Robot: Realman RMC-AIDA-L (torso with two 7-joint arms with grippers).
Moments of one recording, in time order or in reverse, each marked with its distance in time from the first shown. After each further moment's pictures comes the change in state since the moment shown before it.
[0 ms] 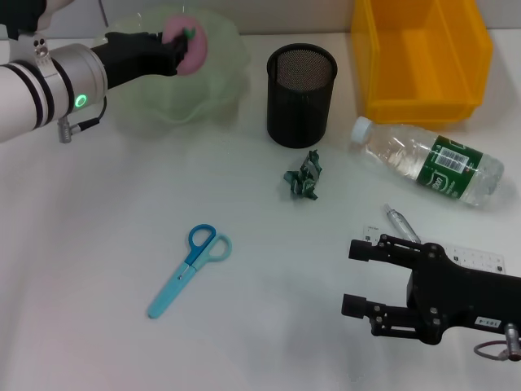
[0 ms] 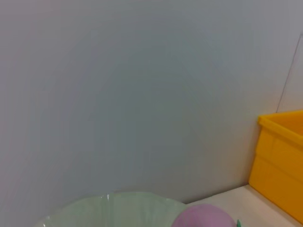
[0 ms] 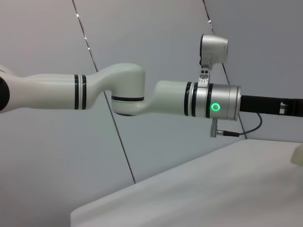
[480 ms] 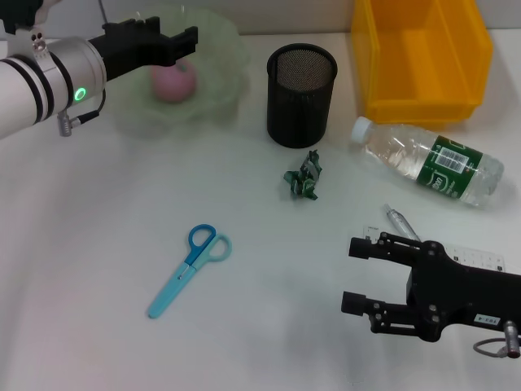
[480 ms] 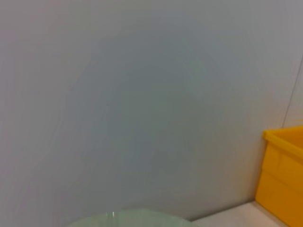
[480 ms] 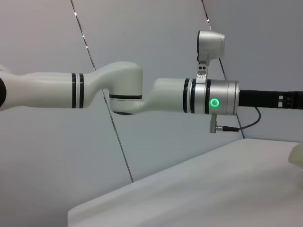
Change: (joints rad) left arm -0.003 -0.002 0.000 0.000 -0.050 -0.022 0.038; right arm 0.004 -0.001 0.002 0.000 0.000 0.007 0.000
